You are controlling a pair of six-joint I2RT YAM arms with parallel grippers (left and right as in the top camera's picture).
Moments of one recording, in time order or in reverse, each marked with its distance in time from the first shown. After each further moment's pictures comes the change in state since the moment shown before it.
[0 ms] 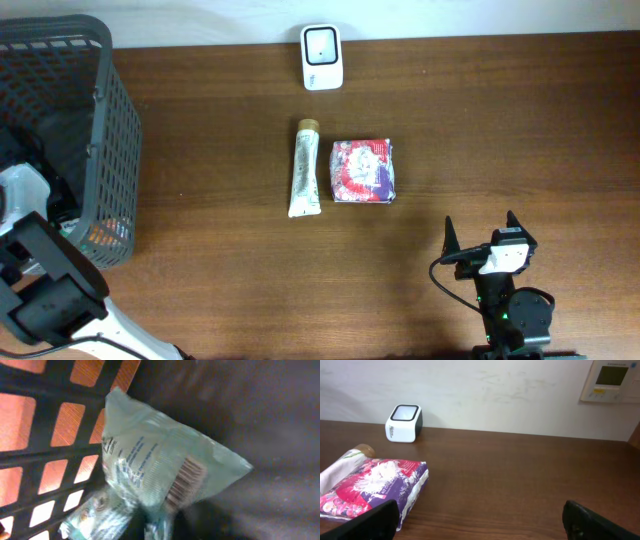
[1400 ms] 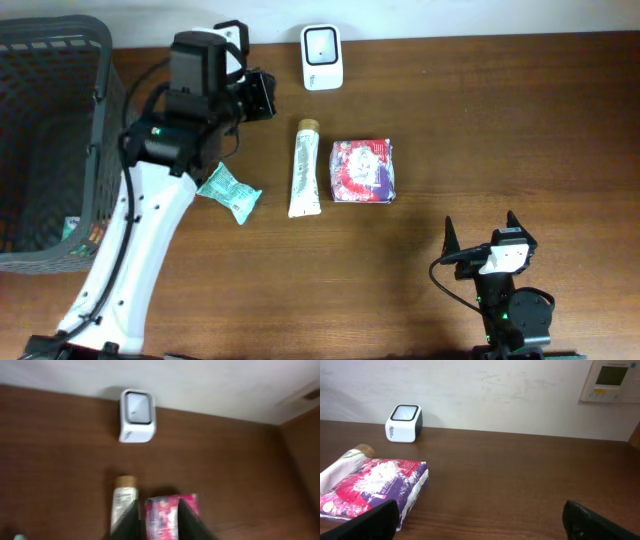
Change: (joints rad) left arm -0.876 -0.463 0.128 0.061 0.573 -0.509; right arm 0.000 0.000 0.000 0.000 0.000 0.000
